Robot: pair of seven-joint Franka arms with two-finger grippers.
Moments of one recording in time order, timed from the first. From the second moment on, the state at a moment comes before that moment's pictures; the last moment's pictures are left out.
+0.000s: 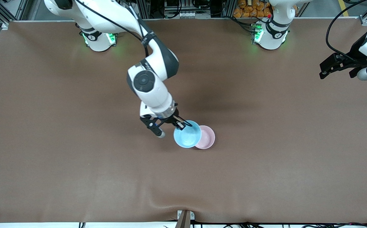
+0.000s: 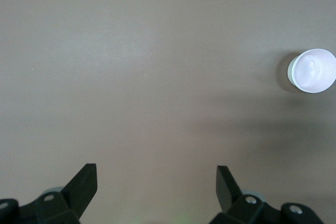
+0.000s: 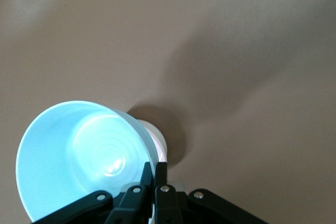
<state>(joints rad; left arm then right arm) 0.19 -0.06 -0.29 -1.59 0.00 1.54 -0.13 0.77 0.69 -0.12 -1.37 0.26 2.29 1.35</state>
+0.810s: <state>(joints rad) 0.19 -0.06 -0.29 -1.59 0.00 1.54 -0.13 0.86 0.83 -0.13 -1.34 0.21 2.48 1.49</state>
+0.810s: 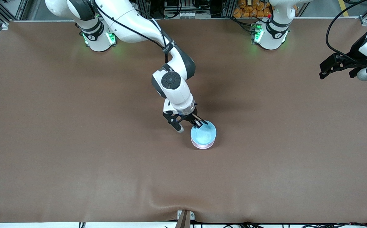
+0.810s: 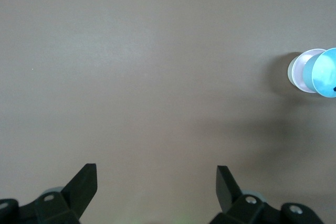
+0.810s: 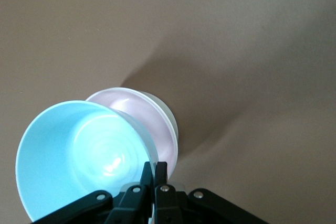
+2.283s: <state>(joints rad) 0.19 -0.06 -0.30 -1.58 -0.01 1.55 -0.13 0.87 0.85 -0.13 -1.33 0.15 2.47 1.49</state>
